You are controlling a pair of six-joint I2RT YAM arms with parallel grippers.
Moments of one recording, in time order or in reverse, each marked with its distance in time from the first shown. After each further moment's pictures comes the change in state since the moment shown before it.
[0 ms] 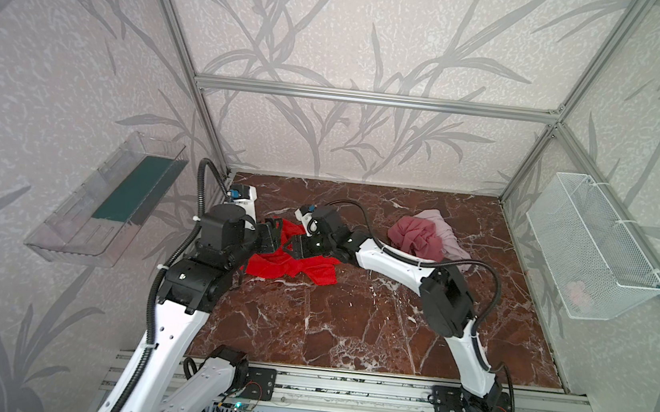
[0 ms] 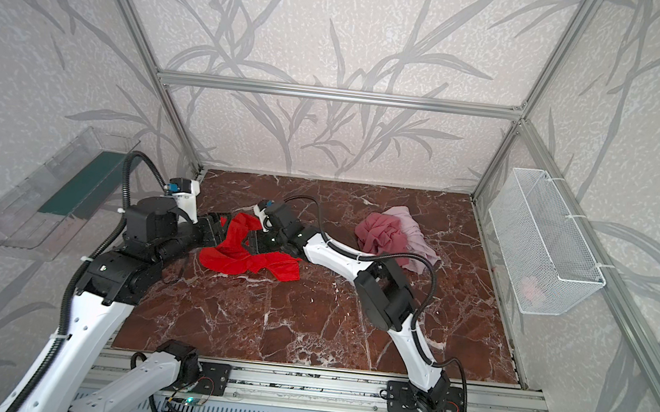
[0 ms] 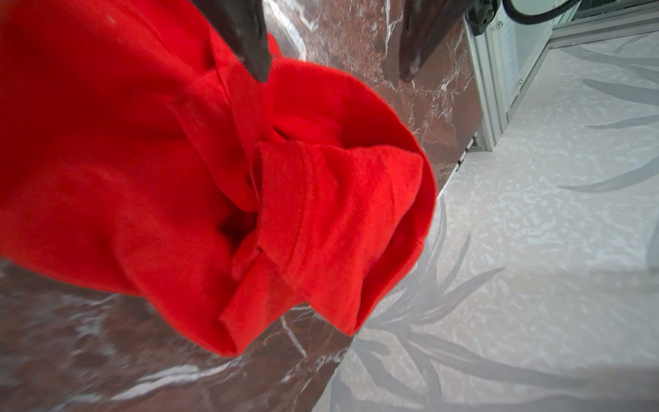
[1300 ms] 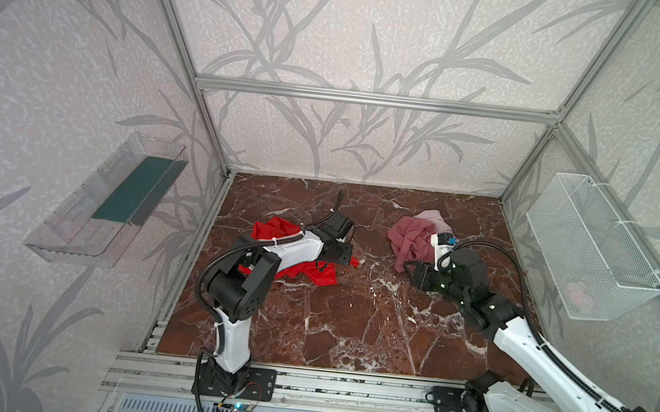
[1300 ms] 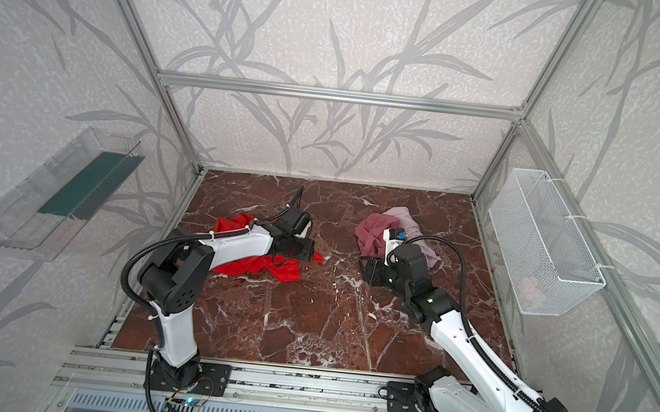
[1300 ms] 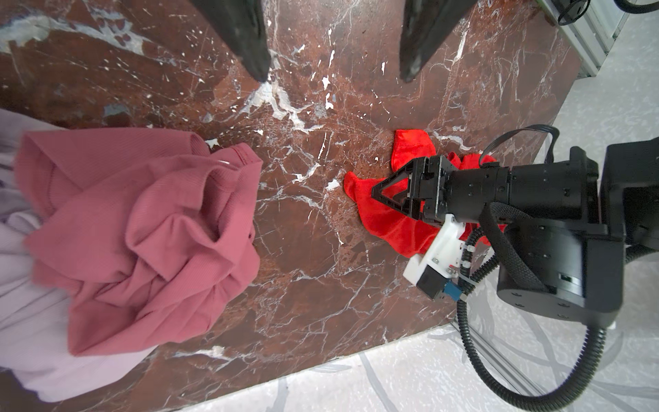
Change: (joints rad) left arm -0.314 1.020 0.117 0.323 0.000 0.002; right arm -0.388 -1.167 -1.035 -0.114 0.216 -0.081
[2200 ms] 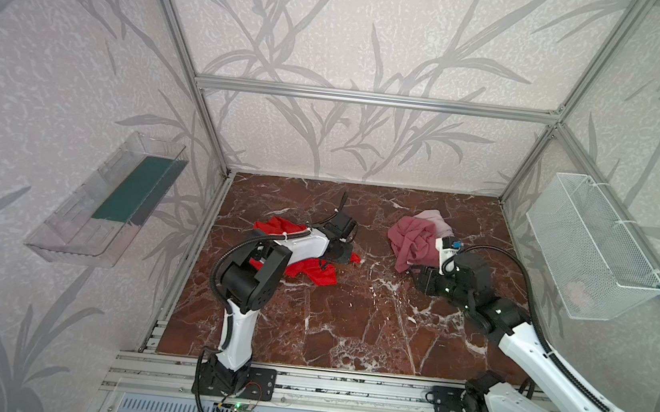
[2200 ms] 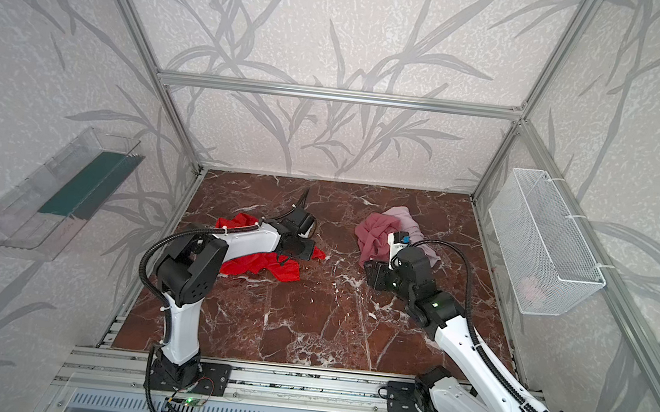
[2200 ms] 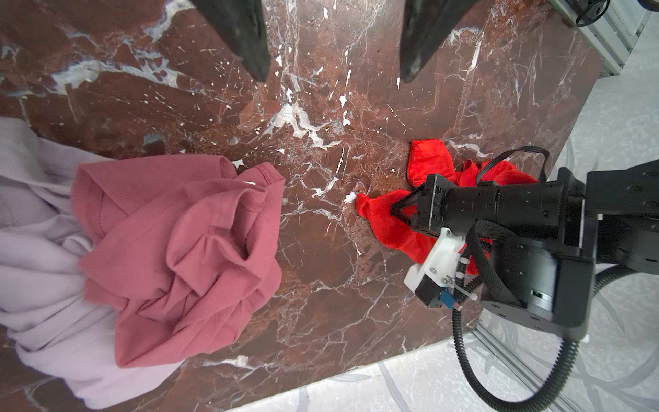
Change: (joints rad) left arm -0.001 0.094 0.068 -0.029 -0.045 0.046; right arm -0.013 -0.060 0.001 -0.089 0.037 -0.006
